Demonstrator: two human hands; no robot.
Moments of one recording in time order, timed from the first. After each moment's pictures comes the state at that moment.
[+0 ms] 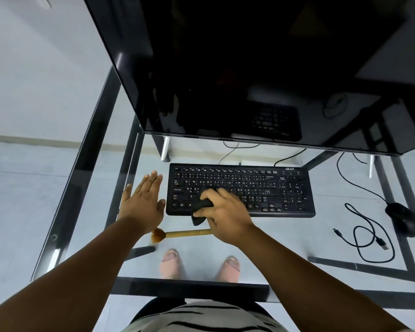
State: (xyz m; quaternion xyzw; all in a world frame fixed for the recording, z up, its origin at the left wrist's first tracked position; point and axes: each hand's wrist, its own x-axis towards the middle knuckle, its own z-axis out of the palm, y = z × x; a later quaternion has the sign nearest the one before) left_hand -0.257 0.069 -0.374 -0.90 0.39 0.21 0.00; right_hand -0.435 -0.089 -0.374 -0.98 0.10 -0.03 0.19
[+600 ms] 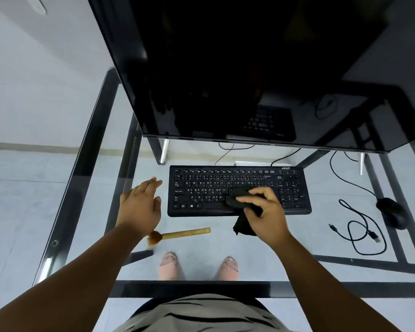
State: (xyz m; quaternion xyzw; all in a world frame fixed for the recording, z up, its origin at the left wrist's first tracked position) left_hand -0.257 0.078 -0.364 -0.90 0.38 0.15 -0.14; right_hand -0.495 -0.120 -0.370 -0.83 0.38 -0.16 0.37
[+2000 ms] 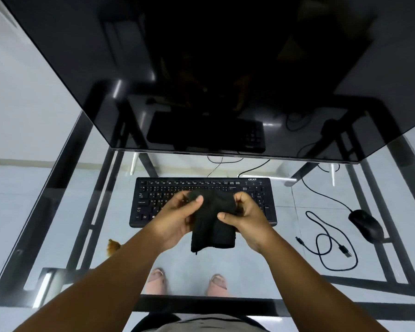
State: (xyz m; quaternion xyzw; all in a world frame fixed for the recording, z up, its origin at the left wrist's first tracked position) left_hand -0.381 -0.043 -0.318 -0.52 0.02 0.58 -0.63; right_hand -0.526 -0.174 -0.340 -0.56 0.38 -0.09 0.73
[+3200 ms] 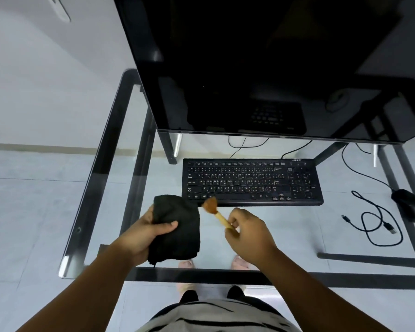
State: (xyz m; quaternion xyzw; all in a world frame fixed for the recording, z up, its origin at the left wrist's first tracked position) left_hand -0.298 0.135 -0.322 -0.57 -0.03 0.58 -0.58; right_hand -0.489 -0.039 -0.374 -0.89 0.33 0.01 0.31
